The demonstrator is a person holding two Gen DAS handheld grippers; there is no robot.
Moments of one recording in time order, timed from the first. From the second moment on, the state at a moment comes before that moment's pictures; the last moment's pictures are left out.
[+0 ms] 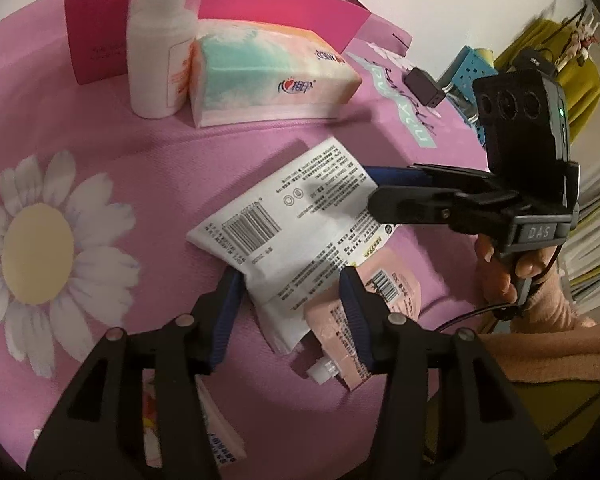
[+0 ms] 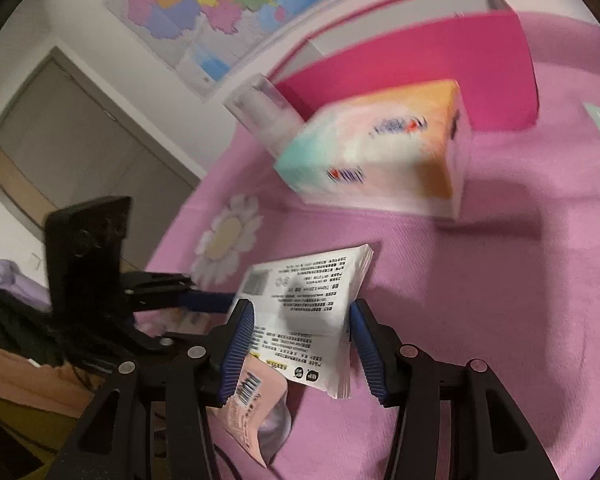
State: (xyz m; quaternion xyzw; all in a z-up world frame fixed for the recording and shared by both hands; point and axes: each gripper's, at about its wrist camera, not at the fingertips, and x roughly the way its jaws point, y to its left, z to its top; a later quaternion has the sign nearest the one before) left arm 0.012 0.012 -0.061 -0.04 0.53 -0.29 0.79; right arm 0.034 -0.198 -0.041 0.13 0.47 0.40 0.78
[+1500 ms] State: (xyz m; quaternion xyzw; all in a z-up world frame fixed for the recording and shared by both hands) left arm 0.153 -0.020 0.068 -0.01 0.41 -0.24 0.88; right arm 0.153 -0.242 0.080 0.16 0.32 0.34 0.87
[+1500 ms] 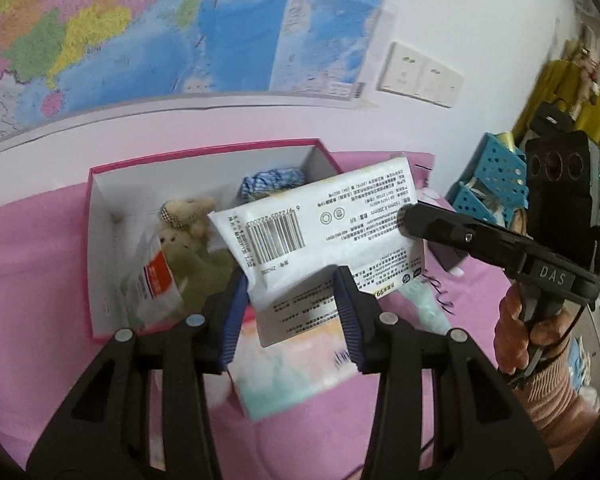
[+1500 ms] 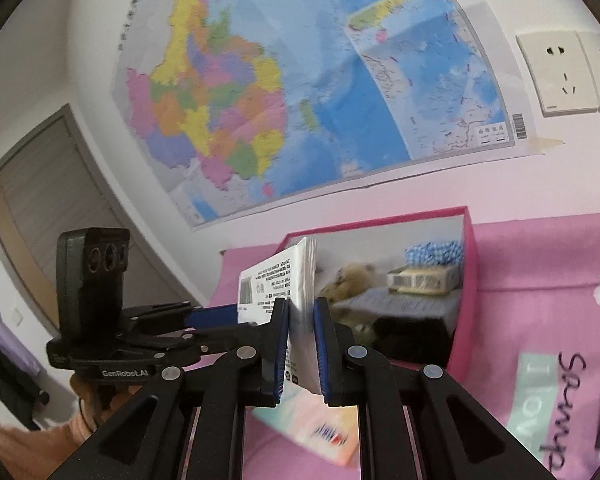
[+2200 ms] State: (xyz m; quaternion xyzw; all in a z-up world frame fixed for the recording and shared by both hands) left arm 0.193 0.004 0.052 -0.01 0.43 -0.16 0.89; right arm 0.186 -0.235 0.048 0.14 0.37 0.27 0.88
